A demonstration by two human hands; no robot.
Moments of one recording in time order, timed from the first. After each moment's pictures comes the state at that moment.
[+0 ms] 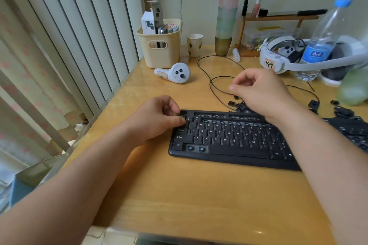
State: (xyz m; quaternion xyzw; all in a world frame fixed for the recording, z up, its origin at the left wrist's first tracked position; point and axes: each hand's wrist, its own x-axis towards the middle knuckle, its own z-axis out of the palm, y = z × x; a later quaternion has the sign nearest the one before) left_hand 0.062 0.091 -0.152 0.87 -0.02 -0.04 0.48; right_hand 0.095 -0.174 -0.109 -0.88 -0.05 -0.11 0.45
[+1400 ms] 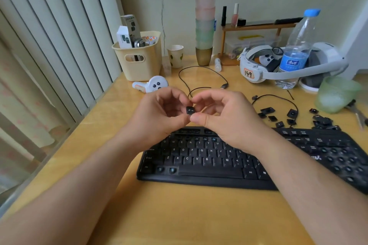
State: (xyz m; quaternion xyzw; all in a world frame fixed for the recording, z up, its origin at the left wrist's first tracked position) left_hand 0.084 0.019 -0.135 0.75 -0.22 0.06 0.62; right_hand 0.084 -0.184 -0.128 -0.80 -0.21 -0.05 0.56
